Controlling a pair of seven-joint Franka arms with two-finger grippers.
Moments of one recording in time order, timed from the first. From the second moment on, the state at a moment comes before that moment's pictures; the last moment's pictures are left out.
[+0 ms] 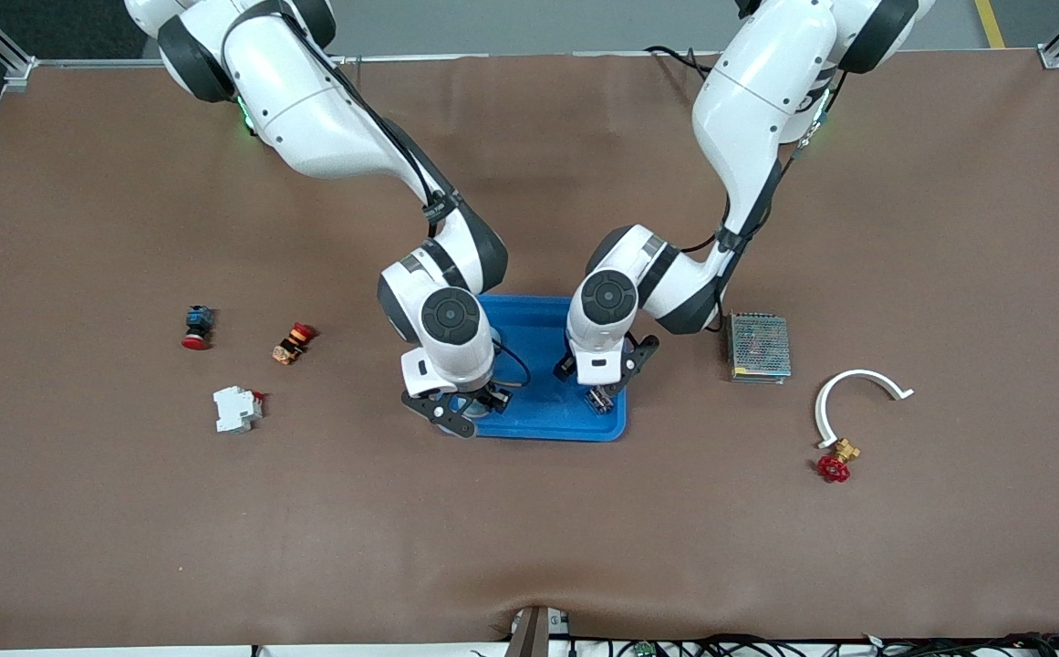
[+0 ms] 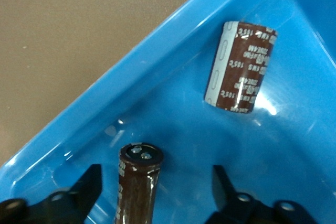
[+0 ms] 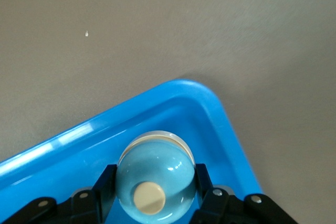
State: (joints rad) left arm -0.59 0.80 -0.10 -1.55 -0.02 2.29 -1.48; right arm 0.60 0.89 -0.01 -1.20 -0.06 2.09 1.09
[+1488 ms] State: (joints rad) left arm -0.45 0.61 -0.09 -1.45 -0.01 2.00 -1.25; right arm 0.21 0.62 -0.02 -1.67 -0.06 2.32 -0.02
